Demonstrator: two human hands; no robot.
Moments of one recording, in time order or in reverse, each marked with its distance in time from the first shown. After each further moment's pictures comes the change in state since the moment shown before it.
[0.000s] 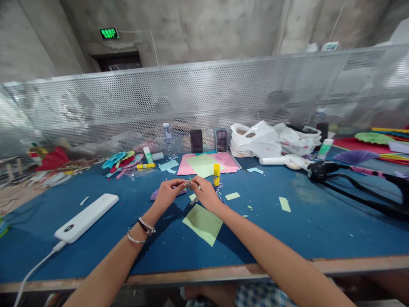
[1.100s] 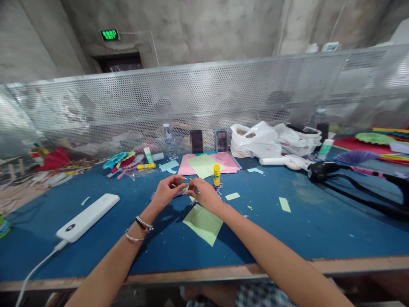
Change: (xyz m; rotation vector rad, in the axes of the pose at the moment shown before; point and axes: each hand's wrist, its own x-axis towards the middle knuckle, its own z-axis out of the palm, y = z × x) left_hand 0.002 0.000 -0.009 0.005 0.004 0.095; right_hand -0.001 0.002 -0.003 -0.229 -0.083 -0.129
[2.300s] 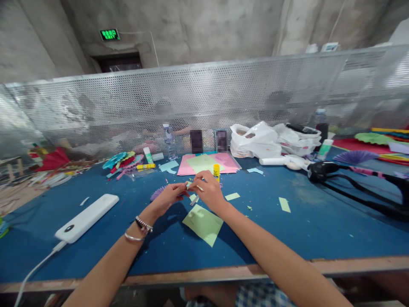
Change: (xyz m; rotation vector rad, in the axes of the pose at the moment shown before) left_hand -0.008 0.007 0.007 -0.331 -0.267 -0.327; right_hand -0.002 -0.004 -0.014 -0.100 0.329 -0.253
